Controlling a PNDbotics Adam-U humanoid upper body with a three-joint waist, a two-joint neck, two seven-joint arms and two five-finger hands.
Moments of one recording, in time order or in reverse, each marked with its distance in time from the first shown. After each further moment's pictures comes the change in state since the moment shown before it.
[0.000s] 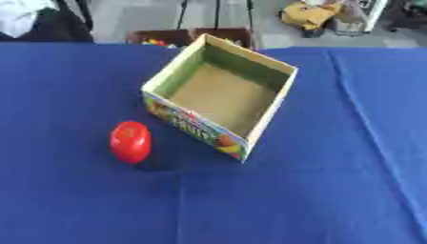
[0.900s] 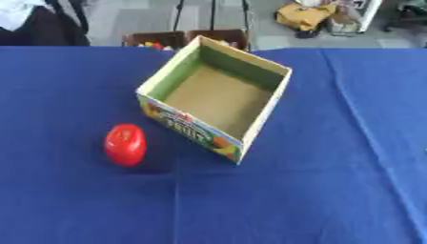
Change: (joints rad) left arm 0.050 0.061 0.022 0.000 -0.045 -0.011 -0.028; right arm 0.000 -0.001 0.000 0.000 0.001 0.002 0.002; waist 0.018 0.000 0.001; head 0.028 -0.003
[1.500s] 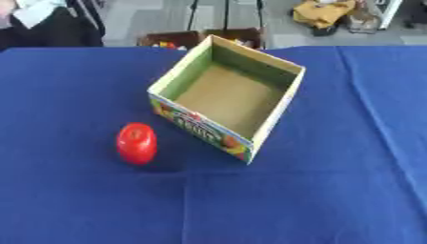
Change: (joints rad) left arm 0.038 0.240 0.006 0.000 -0.153 -0.025 -0.137; right arm 0.002 -0.018 0.002 0.000 0.000 0.004 0.005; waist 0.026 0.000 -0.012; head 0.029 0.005
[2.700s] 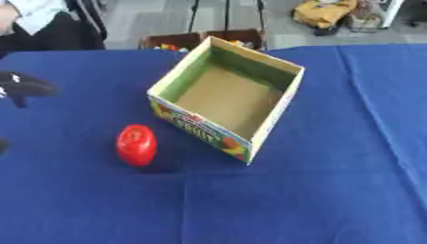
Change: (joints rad) left arm -0.097 0.413 -0.341 -0.005 -0.318 0.172 -0.320; right arm -0.011 0.009 0.036 0.000 -0.021 0.010 0.050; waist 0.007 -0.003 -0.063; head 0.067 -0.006
